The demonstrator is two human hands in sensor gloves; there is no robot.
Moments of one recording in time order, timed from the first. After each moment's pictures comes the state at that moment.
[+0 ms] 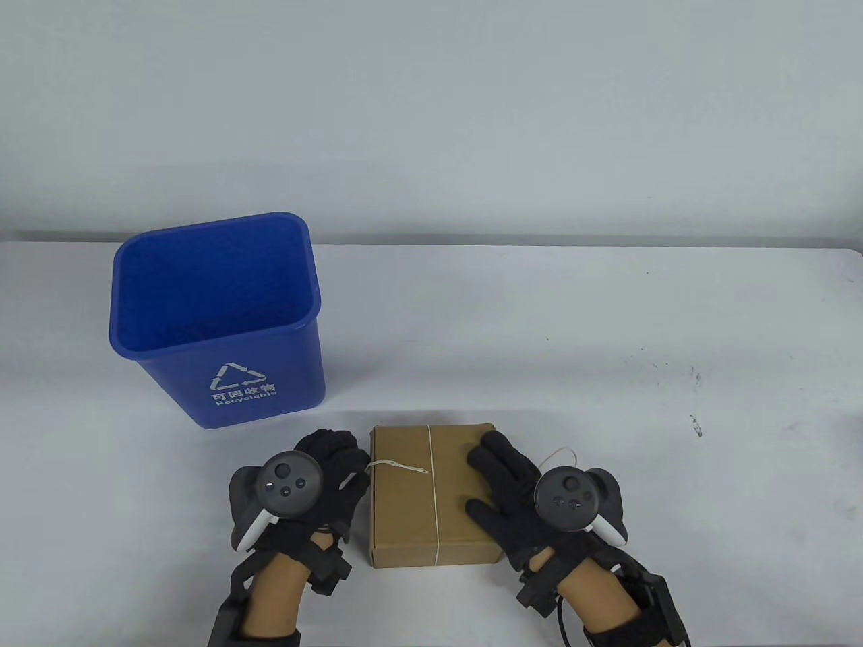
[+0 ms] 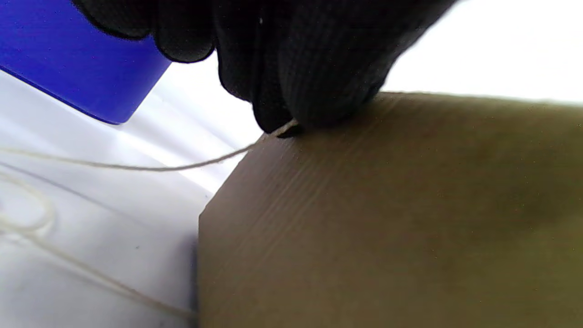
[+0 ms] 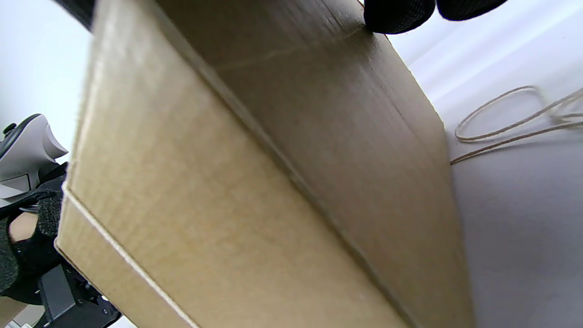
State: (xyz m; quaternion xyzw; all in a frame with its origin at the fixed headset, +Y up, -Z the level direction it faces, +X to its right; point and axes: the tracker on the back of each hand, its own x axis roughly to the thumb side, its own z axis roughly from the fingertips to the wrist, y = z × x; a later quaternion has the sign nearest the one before) left_hand -0.183 -0.715 -0.257 0.02 -0.10 0.31 0.94; right_hand 0.132 -0.731 -0.257 0.26 0.06 0.89 0.36
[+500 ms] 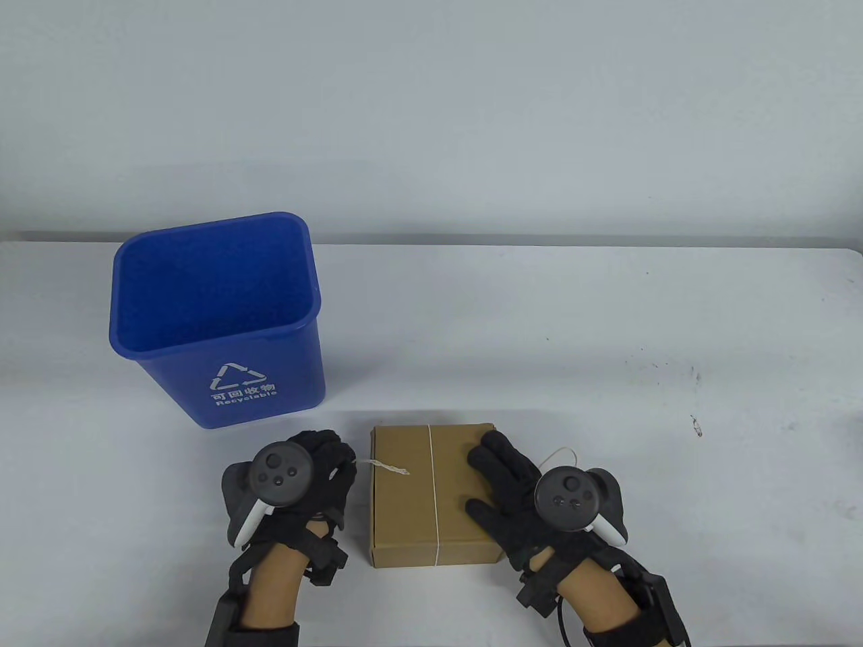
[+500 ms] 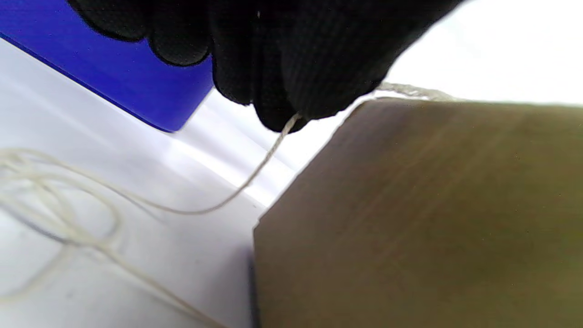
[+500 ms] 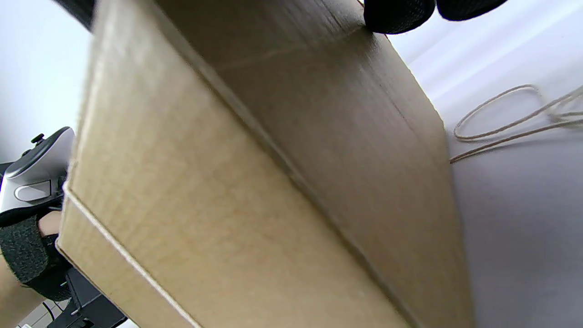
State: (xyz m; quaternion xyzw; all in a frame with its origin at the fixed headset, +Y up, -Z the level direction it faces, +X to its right) left_hand -0.200 -0.724 -0.266 0.01 -0.03 0.31 0.95; right_hand 0.133 -0.731 -0.257 0.26 0.06 0.89 0.36
